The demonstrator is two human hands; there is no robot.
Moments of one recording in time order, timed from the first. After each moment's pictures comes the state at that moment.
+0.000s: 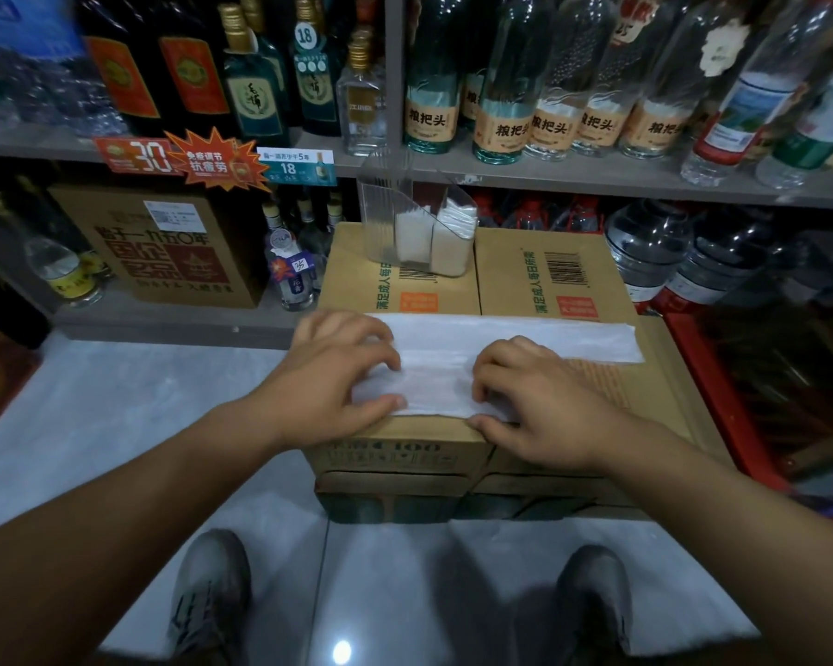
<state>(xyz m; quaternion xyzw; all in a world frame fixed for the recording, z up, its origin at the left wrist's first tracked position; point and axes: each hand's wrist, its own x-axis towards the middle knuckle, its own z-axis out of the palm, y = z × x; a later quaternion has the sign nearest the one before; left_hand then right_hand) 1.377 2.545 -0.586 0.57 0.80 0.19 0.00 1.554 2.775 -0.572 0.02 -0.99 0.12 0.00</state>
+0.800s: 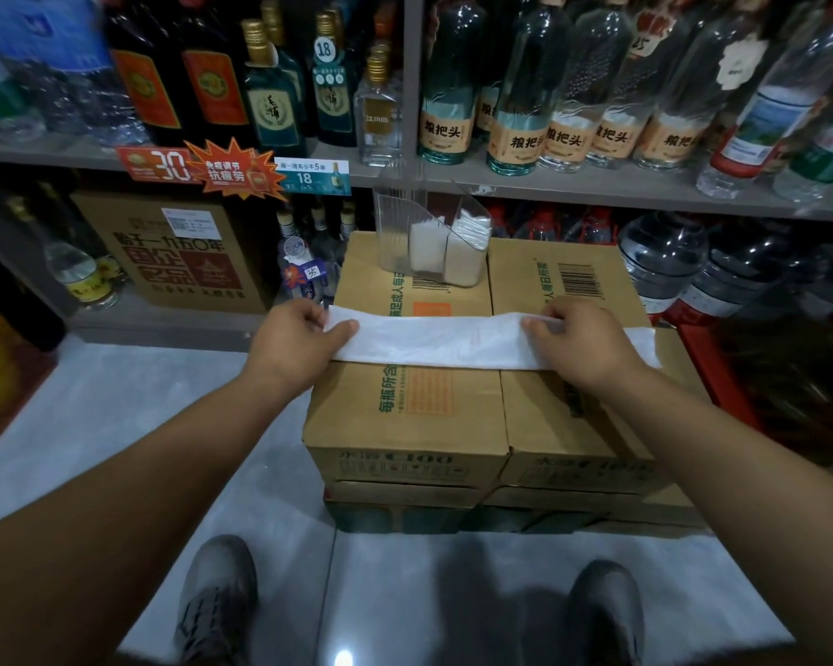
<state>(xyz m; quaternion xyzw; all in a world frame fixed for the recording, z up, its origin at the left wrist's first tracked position) 1.335 2.554 -0.591 0.14 0.89 0.43 0.09 1.509 2.820 -0.564 -0.30 -0.92 0.25 0.08</state>
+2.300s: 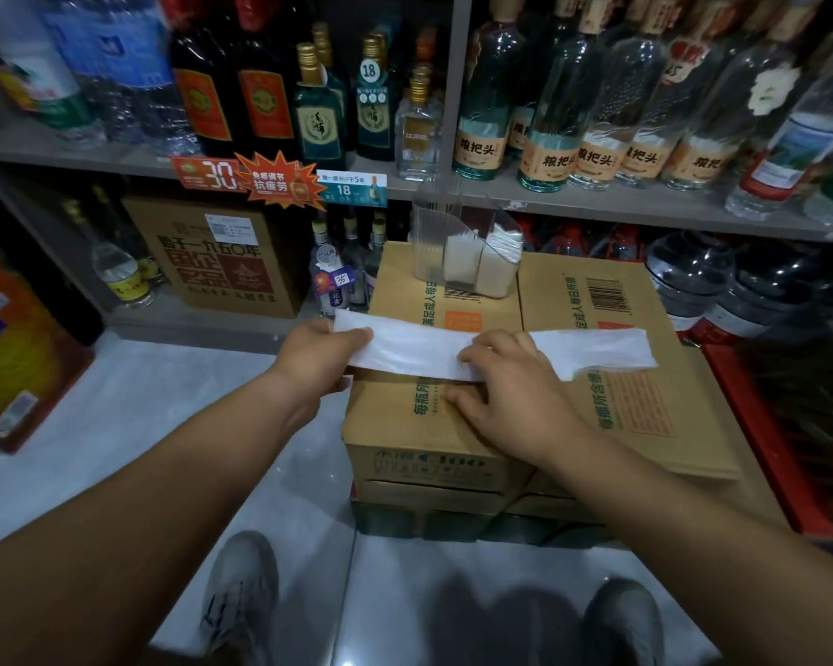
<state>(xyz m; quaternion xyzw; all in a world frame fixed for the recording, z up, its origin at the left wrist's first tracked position) 1.355 2.534 -0.567 0.00 0.75 0.61 0.26 1.498 2.717 -0.574 -0.11 -0.98 0.13 0.08</state>
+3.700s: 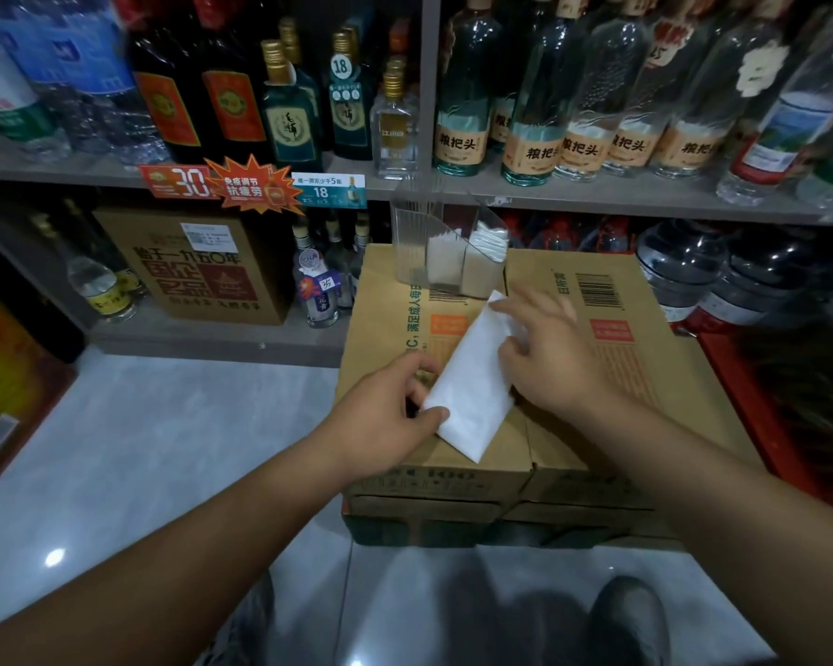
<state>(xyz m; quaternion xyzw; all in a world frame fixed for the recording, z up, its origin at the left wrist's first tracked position) 1.409 2.564 -0.579 0.35 0.81 0.40 0.24 1.487 2.774 -0.568 -0.21 -0.94 0.24 0.13</state>
